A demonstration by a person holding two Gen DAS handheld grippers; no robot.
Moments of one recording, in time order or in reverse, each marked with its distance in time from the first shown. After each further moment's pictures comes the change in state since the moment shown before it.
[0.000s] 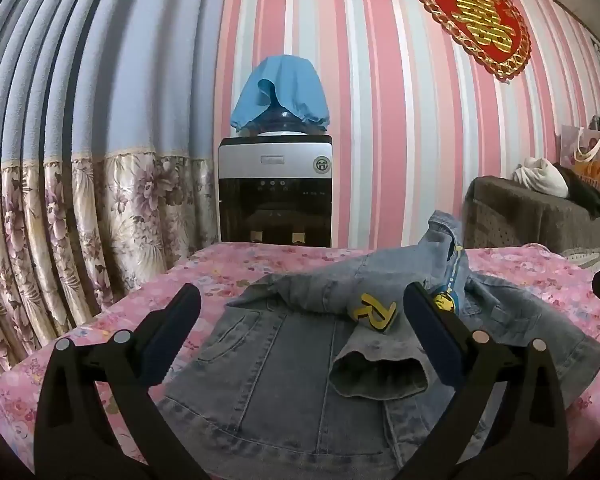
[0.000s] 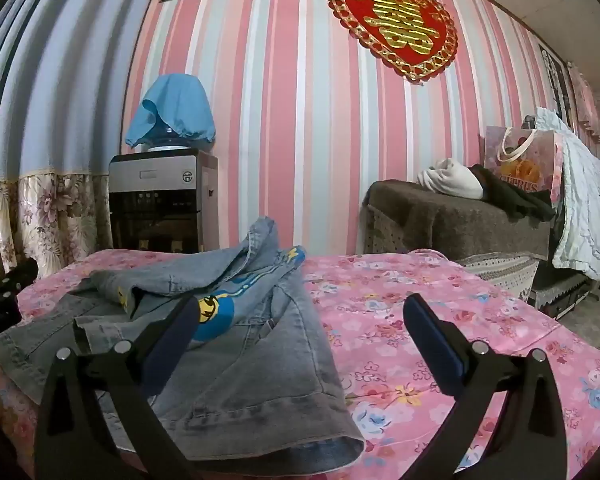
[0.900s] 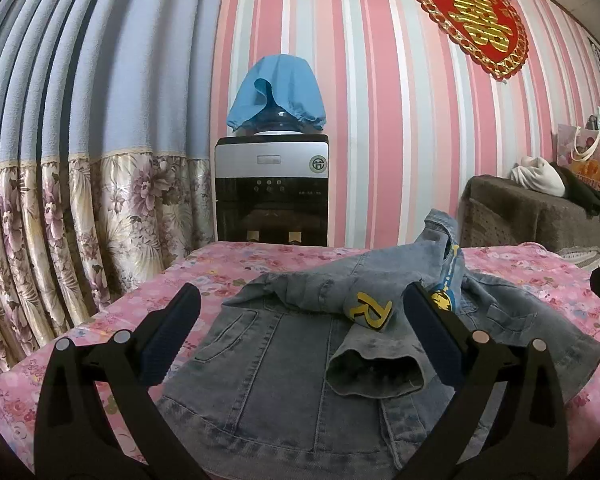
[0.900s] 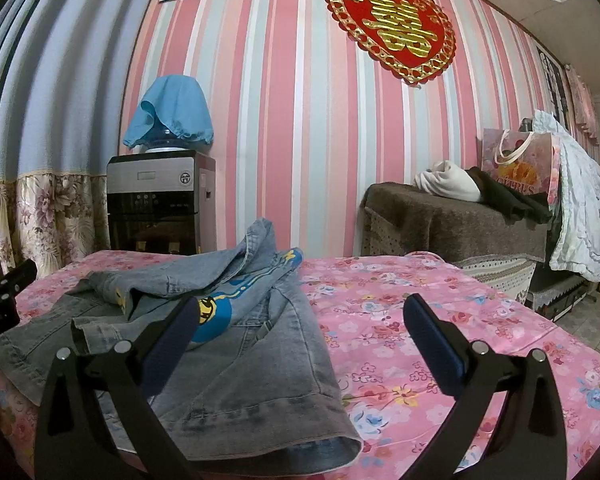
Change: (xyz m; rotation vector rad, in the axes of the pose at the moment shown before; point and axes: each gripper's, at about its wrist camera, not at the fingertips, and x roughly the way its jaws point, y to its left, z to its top) left arm -0.005 -0.002 0.004 0.009 0.003 -0.010; right arm -0.001 -0.003 0.001 0.001 -0.013 -0.003
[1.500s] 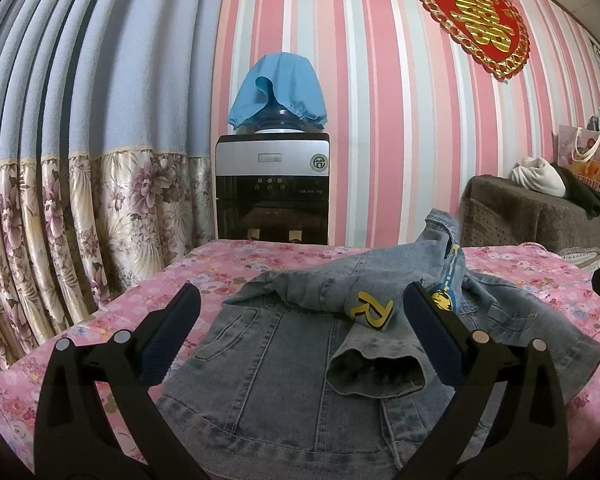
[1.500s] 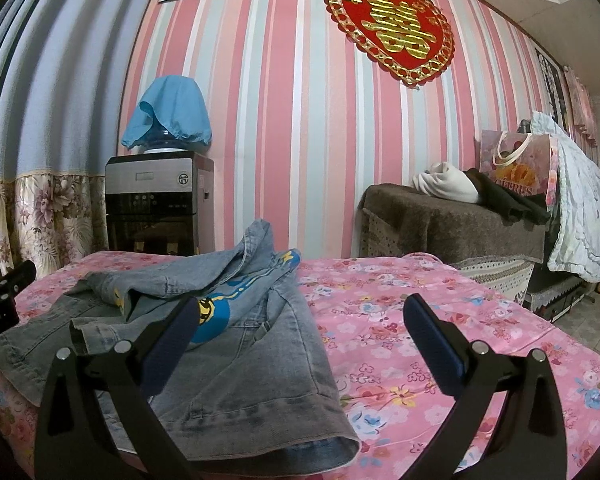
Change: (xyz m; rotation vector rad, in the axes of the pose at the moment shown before) left arm 0.000 0.002 -0.001 -0.003 0.004 -0.002; right arm -0.006 -0.004 0.003 0.000 -0.006 -0.001
